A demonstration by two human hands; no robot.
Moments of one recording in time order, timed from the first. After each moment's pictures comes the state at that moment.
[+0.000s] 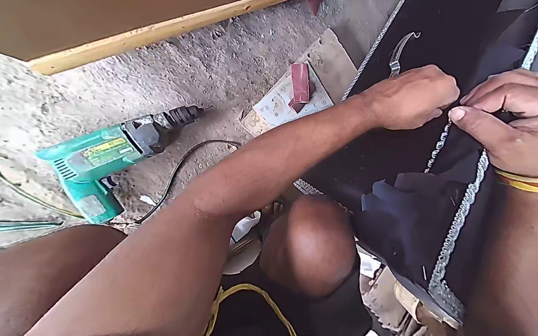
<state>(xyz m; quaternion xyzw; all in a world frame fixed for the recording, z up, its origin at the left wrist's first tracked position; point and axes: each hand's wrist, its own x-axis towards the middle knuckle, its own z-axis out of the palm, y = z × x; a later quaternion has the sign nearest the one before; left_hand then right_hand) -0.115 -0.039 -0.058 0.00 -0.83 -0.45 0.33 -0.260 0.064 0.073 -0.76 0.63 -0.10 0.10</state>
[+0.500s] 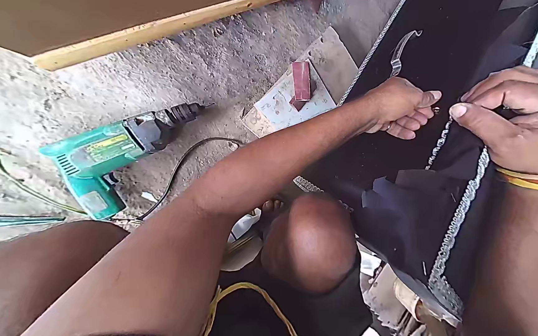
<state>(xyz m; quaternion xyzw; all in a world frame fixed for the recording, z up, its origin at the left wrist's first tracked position) -0.114 -0.020 -0.059 0.17 -0.33 -0.93 0.06 -0.260 0.063 0.072 -0.77 0.62 -0.10 0.10</state>
